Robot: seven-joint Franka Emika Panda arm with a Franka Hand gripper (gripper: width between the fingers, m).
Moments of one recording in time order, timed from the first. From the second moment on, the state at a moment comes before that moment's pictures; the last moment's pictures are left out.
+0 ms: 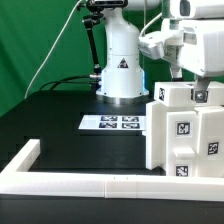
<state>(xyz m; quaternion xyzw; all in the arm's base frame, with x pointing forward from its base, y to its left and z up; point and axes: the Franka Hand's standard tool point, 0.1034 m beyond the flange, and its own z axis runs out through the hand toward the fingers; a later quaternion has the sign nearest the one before) 0.593 0.085 0.145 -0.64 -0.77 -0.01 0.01</state>
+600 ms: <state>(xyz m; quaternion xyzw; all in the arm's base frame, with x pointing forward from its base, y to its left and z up) 0.593 0.081 0.144 -0.67 -0.74 -0.01 0.02</state>
